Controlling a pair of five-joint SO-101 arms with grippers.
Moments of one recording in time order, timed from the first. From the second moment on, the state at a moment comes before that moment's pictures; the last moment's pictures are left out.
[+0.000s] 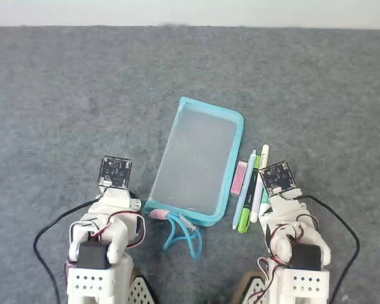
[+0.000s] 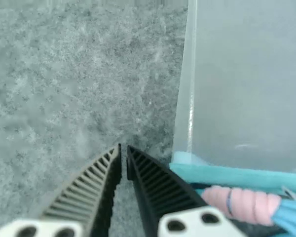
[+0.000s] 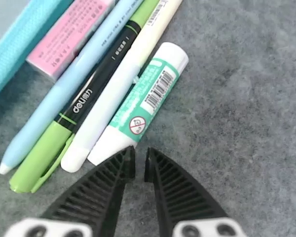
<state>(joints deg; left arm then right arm) -2.5 -103.1 97.3 72.0 0.5 0.8 -102.9 95.3 73.5 22.5</state>
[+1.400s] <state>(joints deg) -2.8 -103.1 97.3 72.0 0.5 -16.4 -66.8 60.9 67.9 25.2</state>
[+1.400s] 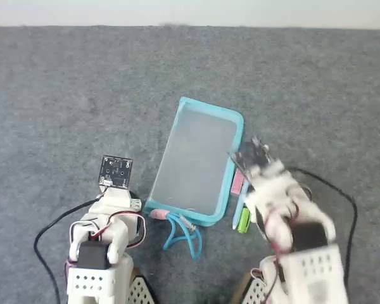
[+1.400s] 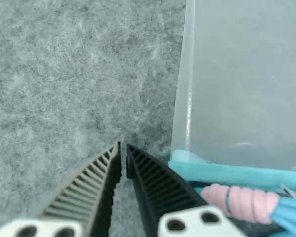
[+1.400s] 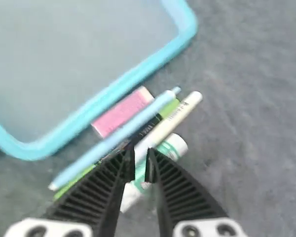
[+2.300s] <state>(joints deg) -2.8 -103.1 97.3 72.0 0.5 -20.1 22.2 0.9 60.3 6.2</state>
